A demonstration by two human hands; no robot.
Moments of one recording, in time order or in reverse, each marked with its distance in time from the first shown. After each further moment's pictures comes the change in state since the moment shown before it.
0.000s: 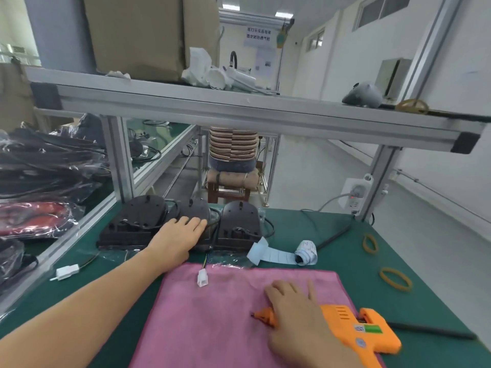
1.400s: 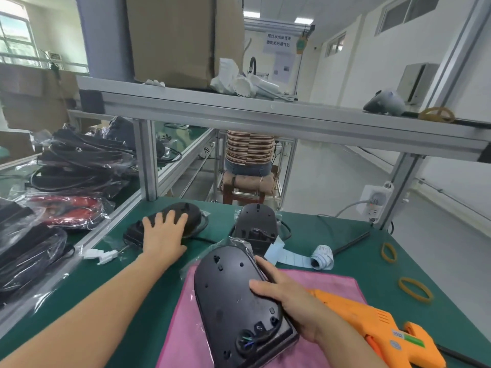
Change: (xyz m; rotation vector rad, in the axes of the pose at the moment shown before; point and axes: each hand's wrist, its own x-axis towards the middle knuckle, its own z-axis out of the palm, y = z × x) left_hand -0.038 -0.029 0.000 -0.155 -0.233 -0.561; right_hand 0.025 -0.020 -0.013 1.569 -0.351 -0.010
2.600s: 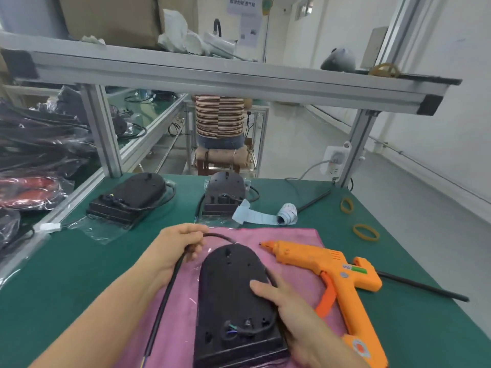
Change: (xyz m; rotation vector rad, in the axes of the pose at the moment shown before) left_hand -0.109 0.071 -0.048 -1.783 -0.490 -0.169; right_hand -0.089 0.049 0.018 0.299 0.240 -0.024
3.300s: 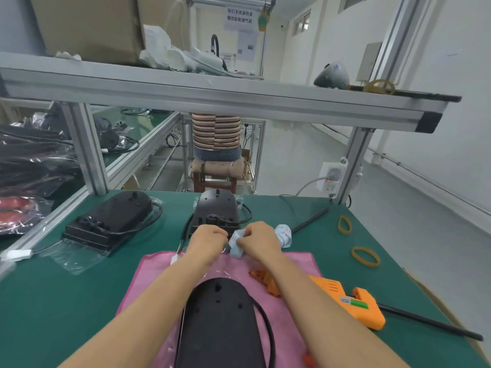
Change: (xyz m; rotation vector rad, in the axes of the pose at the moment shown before) left_hand 0.066 0.020 0.080 0.437 0.128 0.027; right_hand 0.156 -0.084 -0.014 -1.234 0.419 -0.177
